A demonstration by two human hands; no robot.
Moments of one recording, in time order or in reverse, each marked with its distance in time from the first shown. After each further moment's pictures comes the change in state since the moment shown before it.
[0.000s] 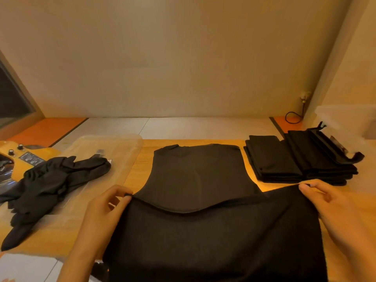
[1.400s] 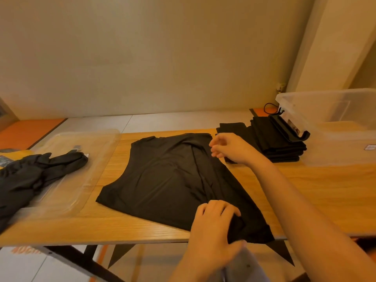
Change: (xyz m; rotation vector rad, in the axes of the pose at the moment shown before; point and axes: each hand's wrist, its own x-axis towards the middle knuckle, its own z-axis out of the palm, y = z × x) left_hand -0.113 0.126 0.173 0.167 -0.514 0.522; right_hand 0.075 -0.043 0.062 -0.455 -0.423 -0.069
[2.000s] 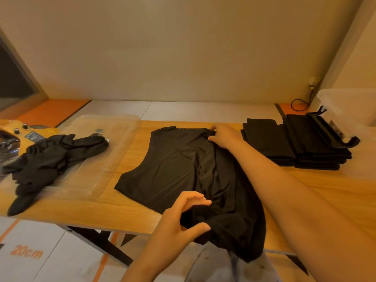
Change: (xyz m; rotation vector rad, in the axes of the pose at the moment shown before) left_hand -0.041 -0.057 -0.065 -0.590 0.125 -0.333; right_hand 0.123 -0.001 0.066 -0.521 0.054 -0.033
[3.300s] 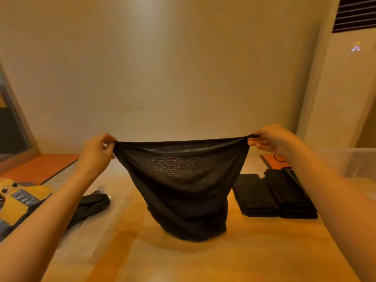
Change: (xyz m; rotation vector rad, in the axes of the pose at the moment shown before) left_hand 0.133 0.092 -0.242 0.635 0.698 0.192; right_hand -0.079 0.009 -0.216 1.108 0.272 0.301
